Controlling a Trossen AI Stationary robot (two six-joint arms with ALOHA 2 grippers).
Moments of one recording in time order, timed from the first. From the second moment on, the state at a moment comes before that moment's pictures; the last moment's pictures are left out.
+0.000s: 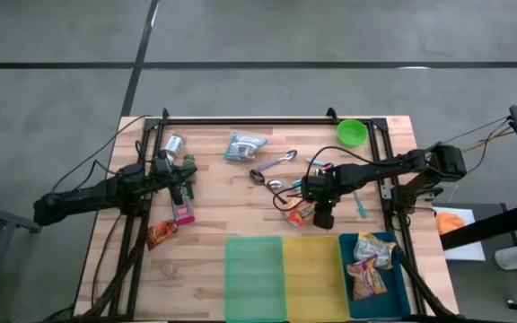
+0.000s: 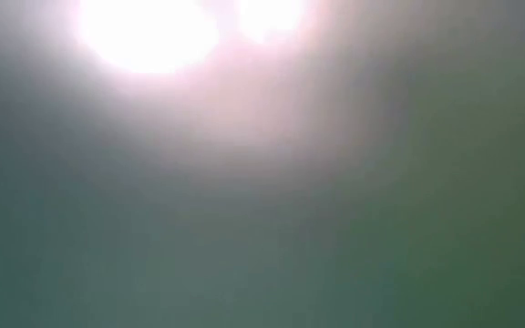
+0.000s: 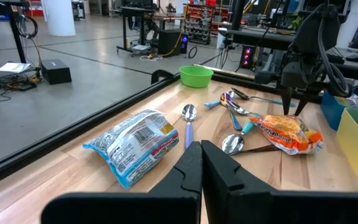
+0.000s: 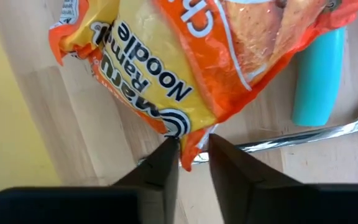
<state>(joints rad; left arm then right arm) 0.21 0.07 0.06 -0.13 -0.21 -0.10 -0.03 1.54 0.85 -0.71 -0.10 0.25</state>
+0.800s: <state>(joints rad) 0.21 0.07 0.06 -0.13 -0.21 -0.10 -0.01 1.48 0.85 -0.66 -0.11 0.14</state>
